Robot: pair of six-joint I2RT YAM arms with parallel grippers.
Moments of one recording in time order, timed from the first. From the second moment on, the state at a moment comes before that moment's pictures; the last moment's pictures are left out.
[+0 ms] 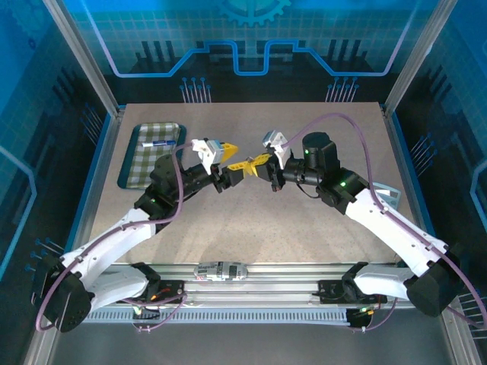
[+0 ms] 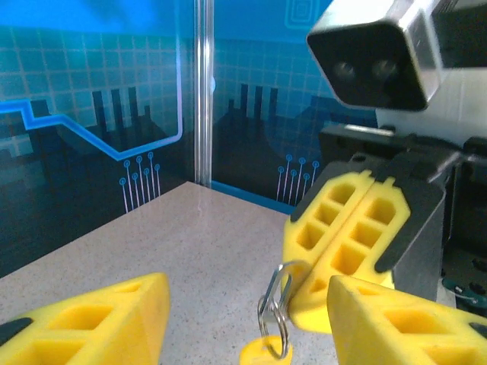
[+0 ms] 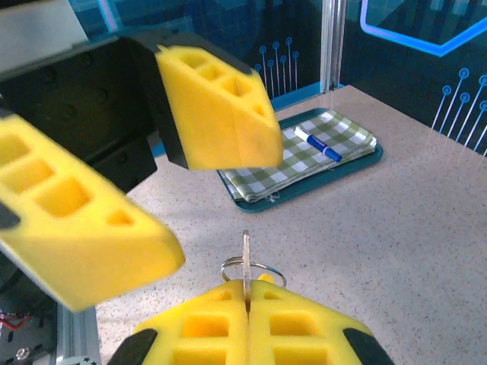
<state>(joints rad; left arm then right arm) -0.55 1.09 0.76 0.39 0.42 -0.08 0.62 1.20 1.09 -0.24 -0.47 -0.04</state>
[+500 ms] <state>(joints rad) -0.55 1.12 0.77 0.34 0.48 -0.06 0.62 1.20 1.09 -0.25 -0.47 -0.04</state>
